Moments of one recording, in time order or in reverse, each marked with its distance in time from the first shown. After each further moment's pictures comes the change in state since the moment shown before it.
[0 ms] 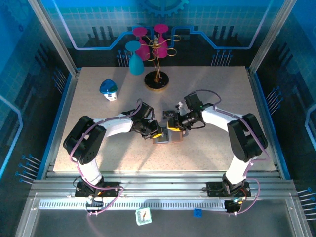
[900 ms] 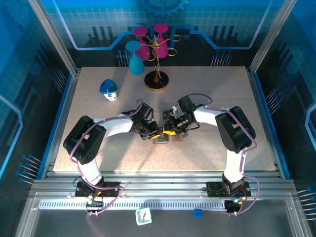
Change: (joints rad) left arm 0.000 0.000 0.000 -0.044 -0.037 0.027; right arm 0.039 0.156 0.041 0.037 -0.034 -0.005
